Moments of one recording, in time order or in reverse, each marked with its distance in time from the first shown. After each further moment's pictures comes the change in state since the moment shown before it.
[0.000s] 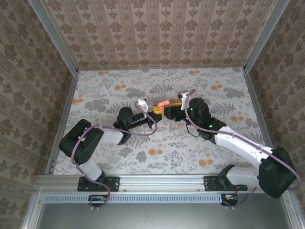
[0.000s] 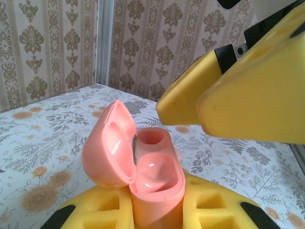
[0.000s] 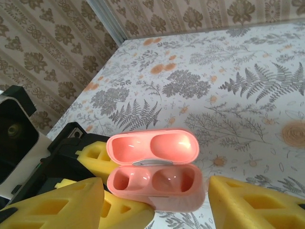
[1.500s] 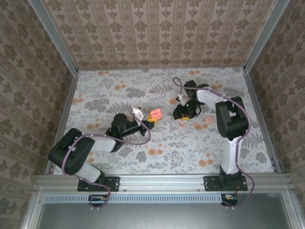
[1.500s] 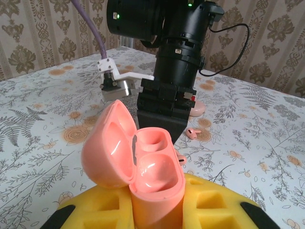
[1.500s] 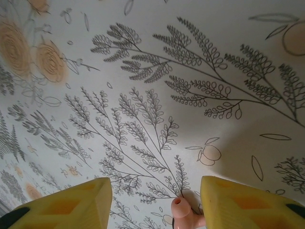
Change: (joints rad) left arm 0.033 -0.159 -0.172 -0.171 -0.076 0.151; right arm -0.309 0.840 0.690 -1.000 -0.341 -0.394
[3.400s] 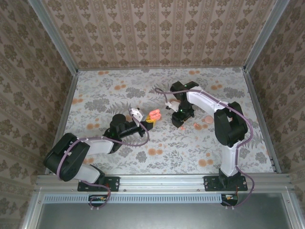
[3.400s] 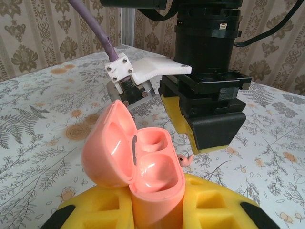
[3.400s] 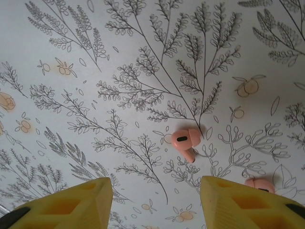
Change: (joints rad) left arm 0.000 -0.087 -0.017 -0.087 -0.008 0.017; right arm 0.183 -0.085 0.106 -0.287 0.335 -0.375
